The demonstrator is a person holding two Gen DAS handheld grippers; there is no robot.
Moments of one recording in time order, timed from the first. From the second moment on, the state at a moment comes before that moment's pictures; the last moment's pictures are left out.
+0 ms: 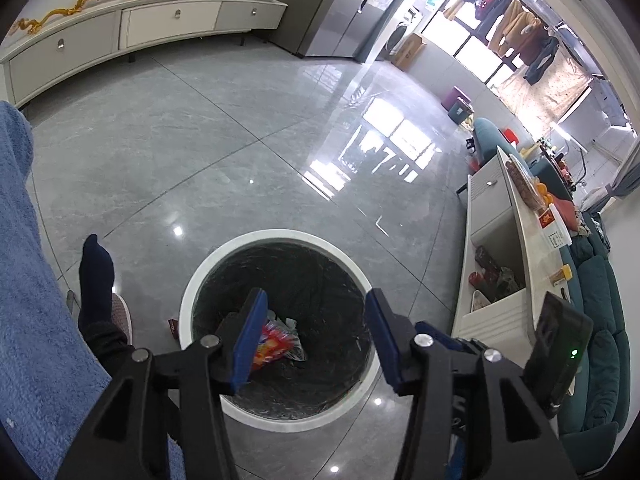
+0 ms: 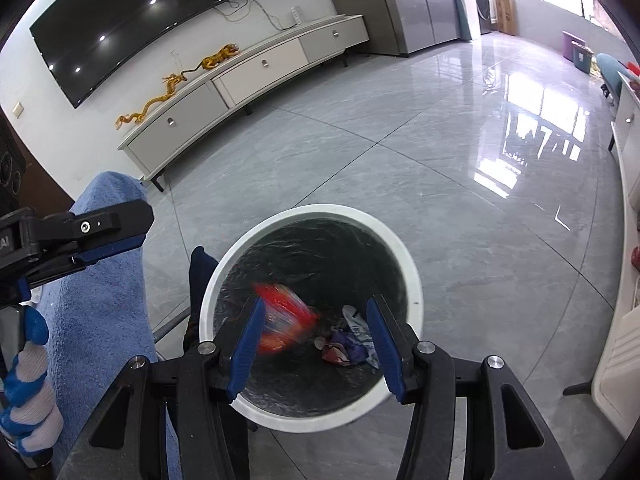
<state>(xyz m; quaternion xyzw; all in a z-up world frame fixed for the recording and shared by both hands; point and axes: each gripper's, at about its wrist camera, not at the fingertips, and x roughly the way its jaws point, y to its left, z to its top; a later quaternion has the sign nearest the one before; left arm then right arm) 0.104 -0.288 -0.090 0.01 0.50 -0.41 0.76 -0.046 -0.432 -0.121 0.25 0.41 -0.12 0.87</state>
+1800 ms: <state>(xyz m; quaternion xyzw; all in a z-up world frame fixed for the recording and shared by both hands) 0.088 0.246 -0.041 -0.03 0.35 -0.01 0.94 0.088 -0.092 -0.007 0.02 0.39 0.19 0.90</state>
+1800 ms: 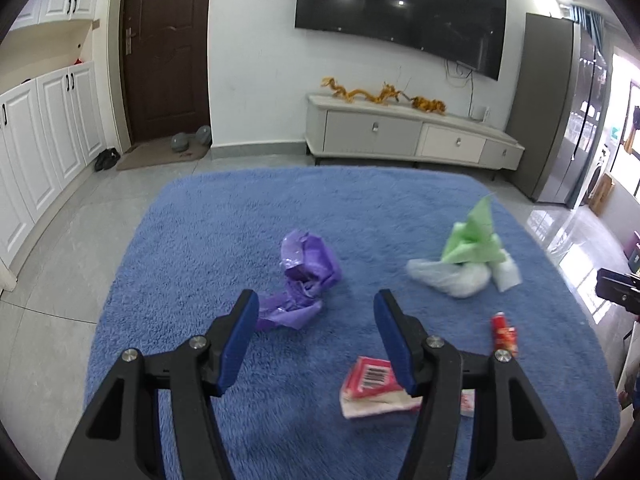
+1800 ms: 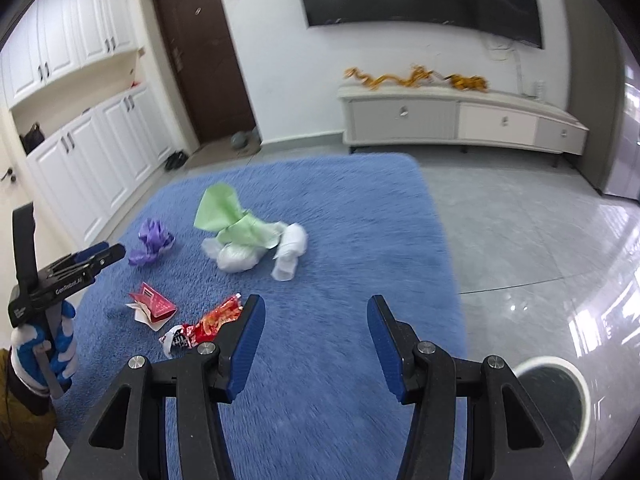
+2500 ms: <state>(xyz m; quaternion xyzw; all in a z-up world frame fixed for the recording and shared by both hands) 0.160 0.263 -0.088 -0.05 0.42 -0.02 0.91 0.181 -0.033 -0.071 -0.04 0.43 0.22 0.88</state>
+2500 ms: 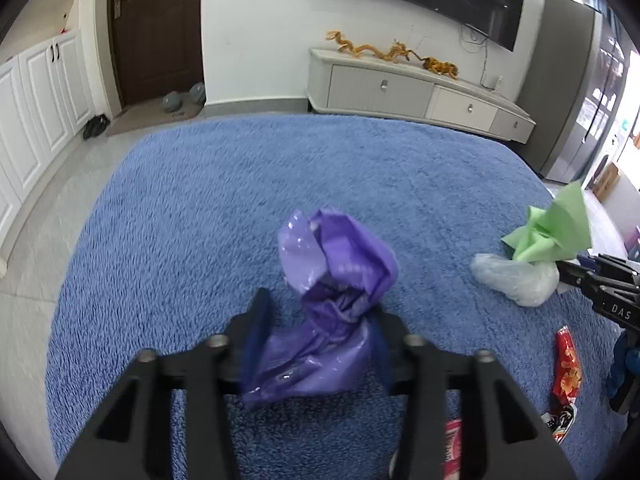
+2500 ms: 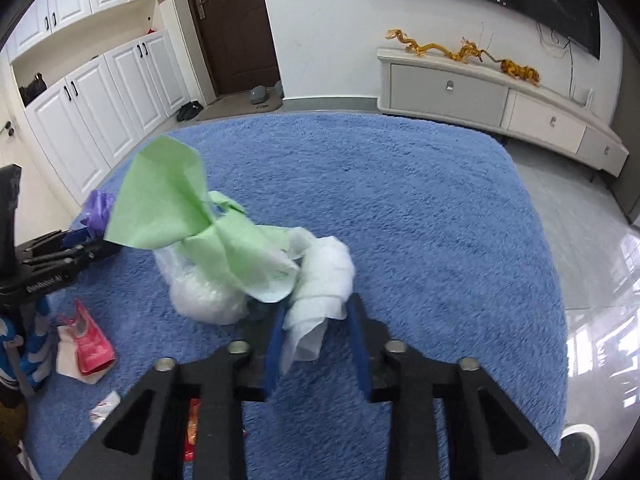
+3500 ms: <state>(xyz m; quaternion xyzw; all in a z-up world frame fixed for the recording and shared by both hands) 0.051 0.276 0.025 -0.08 0.32 0.00 0.95 0.045 -0.157 0.003 0.03 0.36 0.10 0.93</state>
